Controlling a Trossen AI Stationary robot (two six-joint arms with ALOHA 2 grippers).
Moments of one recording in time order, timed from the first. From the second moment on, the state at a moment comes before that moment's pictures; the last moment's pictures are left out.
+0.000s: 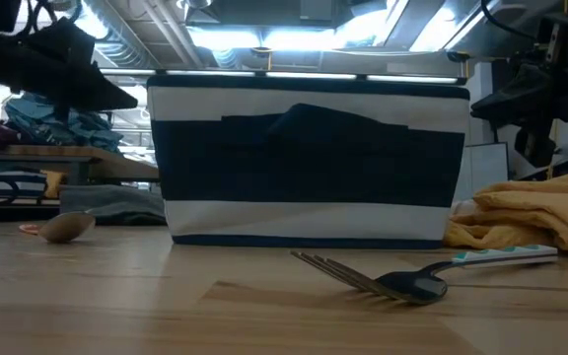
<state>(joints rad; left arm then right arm) 0.02 0.12 0.14 -0.15 -0.72 -0.22 0.00 0.03 0.09 -0.22 0.14 0.86</state>
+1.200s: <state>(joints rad) 0.21 0.87 0.58 -1.03 -0.36 -0.73 0.00 0.03 0.09 -0.18 0.15 0.86</state>
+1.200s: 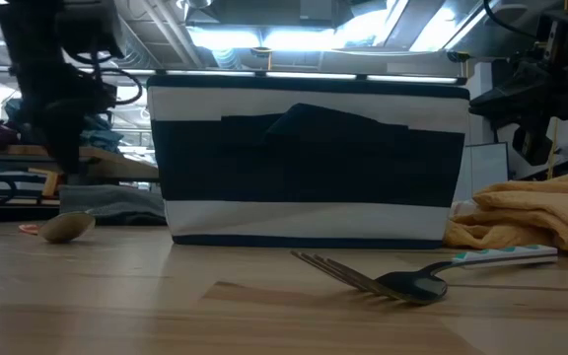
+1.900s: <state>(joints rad) 0.46 1.02 0.69 -0.79 -0.21 -0.31 0.00 0.03 0.09 -0.18 0.15 0.86</state>
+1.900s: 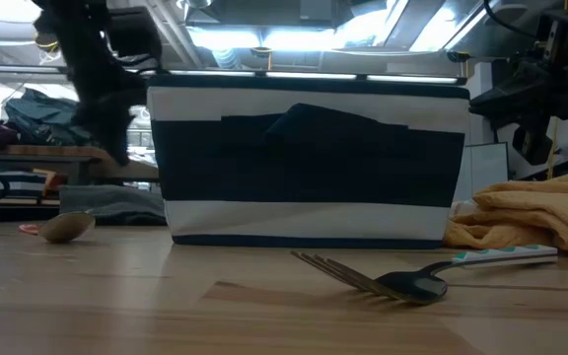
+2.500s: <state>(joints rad) 0.34 1.21 0.69 -0.84 -0.04 -0.39 0.00 0.03 0.09 -0.18 0.15 0.86</state>
